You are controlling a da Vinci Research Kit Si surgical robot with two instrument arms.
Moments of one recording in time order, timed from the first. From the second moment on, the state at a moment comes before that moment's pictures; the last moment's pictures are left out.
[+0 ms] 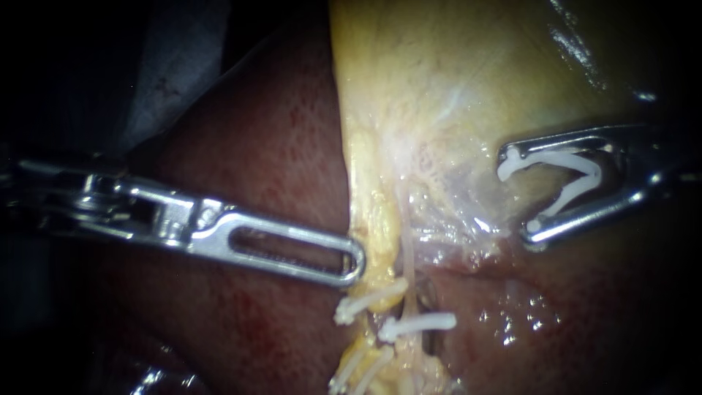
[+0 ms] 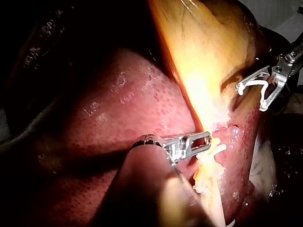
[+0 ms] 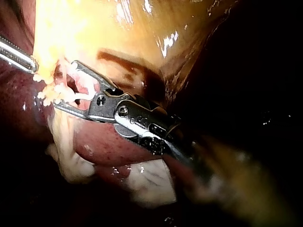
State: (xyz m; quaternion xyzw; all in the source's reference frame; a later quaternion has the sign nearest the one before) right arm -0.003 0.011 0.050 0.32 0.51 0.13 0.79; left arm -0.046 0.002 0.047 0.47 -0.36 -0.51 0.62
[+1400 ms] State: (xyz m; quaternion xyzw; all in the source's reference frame) right arm 0.004 0.000 0.060 0.39 0.47 0.17 0.77; left arm -0.042 0.004 0.040 0.48 -0.36 -0.52 0.61
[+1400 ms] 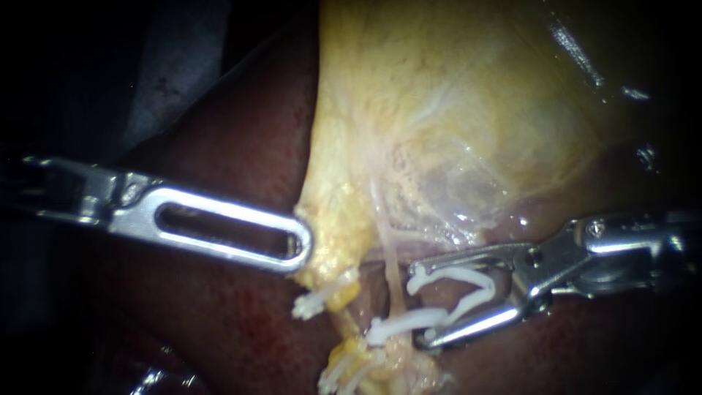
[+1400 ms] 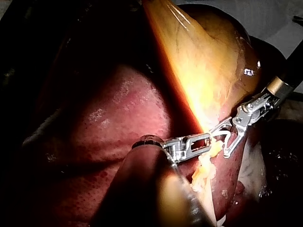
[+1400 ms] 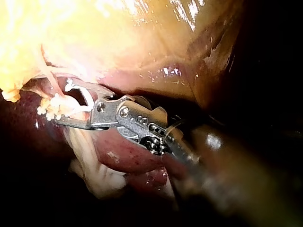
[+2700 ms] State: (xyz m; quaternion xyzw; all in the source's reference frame) right arm 0.007 0.001 0.062 0.41 0.44 0.21 0.77; left arm -0.042 0.004 0.040 0.48 -0.36 -0.52 0.61
